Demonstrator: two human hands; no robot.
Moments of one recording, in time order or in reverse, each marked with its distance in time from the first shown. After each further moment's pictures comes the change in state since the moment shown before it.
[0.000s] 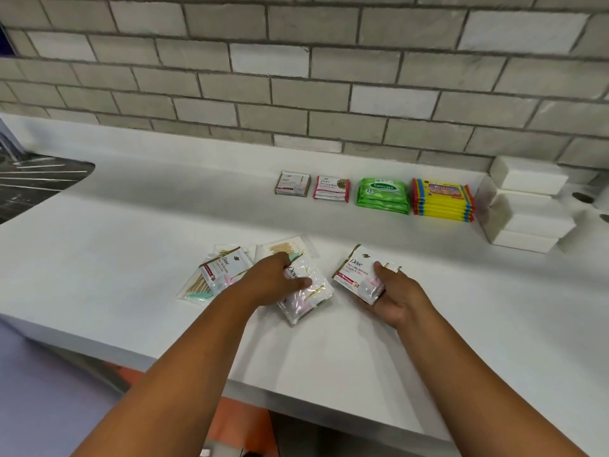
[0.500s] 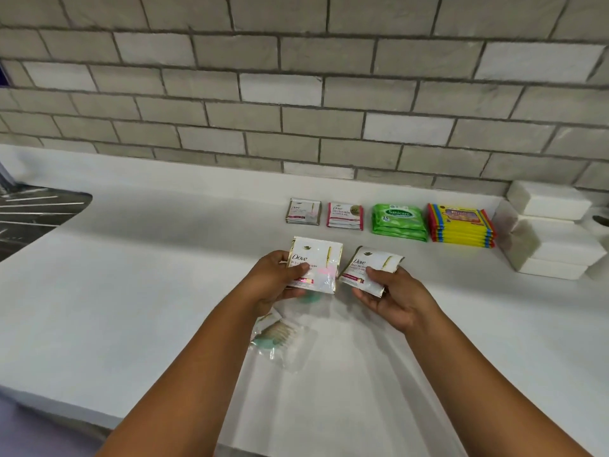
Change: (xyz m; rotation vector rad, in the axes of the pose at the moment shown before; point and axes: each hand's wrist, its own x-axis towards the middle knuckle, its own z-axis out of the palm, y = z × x) left_hand 0.063 -0.023 -0.055 -1.031 -0.098 -0.088; right_hand 0.024 -0.011 0.077 -0.126 -0.125 -0.136
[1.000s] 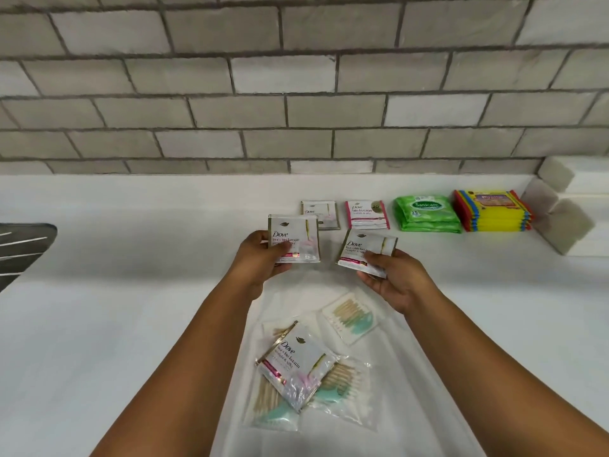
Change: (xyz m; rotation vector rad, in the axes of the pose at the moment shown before) left_hand 0.109 0.038 -0.103 0.003 0.089 0.087; right_hand 0.087 0.024 0.086 -0.023 0.195 -0.111
